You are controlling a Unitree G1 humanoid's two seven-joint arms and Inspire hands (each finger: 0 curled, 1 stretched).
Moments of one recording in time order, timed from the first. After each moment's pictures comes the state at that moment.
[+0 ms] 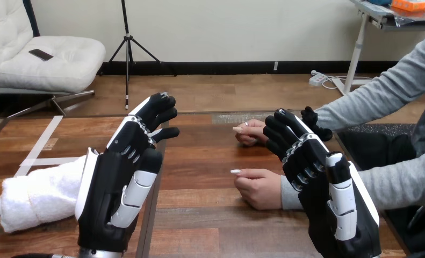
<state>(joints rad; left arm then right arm) 0.23 0.03 -0.03 -0.01 -0.12 -0.72 -0.23 0.31 -0.09 0.06 -0.11 0.34 -0.48 0.46</state>
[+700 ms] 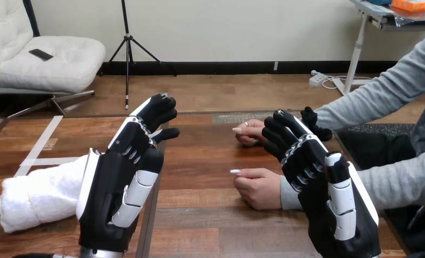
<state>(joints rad) 0.23 0.03 -0.03 -0.01 -0.11 -0.70 -0.23 0.31 -0.09 0.06 -0.11 0.34 -0.47 0.46</state>
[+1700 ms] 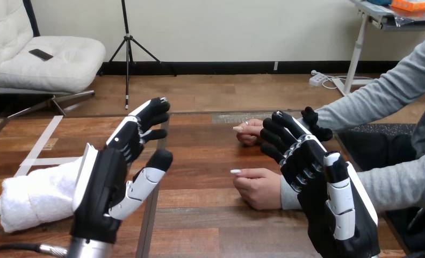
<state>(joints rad) 0.15 0.12 0.05 0.11 0.06 -0.72 -0.15 0.31 -0.09 0.06 -0.11 0.34 -0.46 0.46</state>
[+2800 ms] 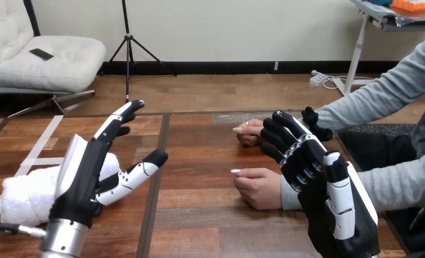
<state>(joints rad) 0.00 0.29 0.10 0.32 0.29 -0.69 0.02 0.31 -0.09 0.06 -0.11 0.33 -0.46 0.45</state>
